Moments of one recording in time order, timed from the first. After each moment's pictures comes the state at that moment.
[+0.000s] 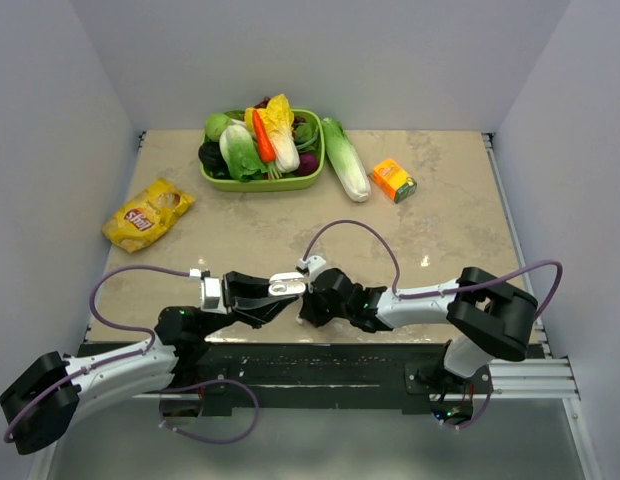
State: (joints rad) left arm -0.90 0.75 0.05 1.28 0.33 -0.33; right arm 1.10 1.57 0.62 0.23 0.03 0.48
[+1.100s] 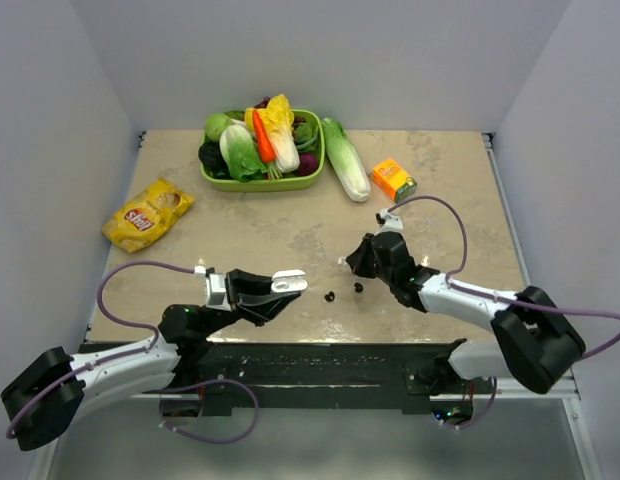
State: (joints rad) left arm -0.90 0.79 0.05 1.28 0.30 -0.33; right arm 0.68 1.27 0.51 0.21 0.14 0.72
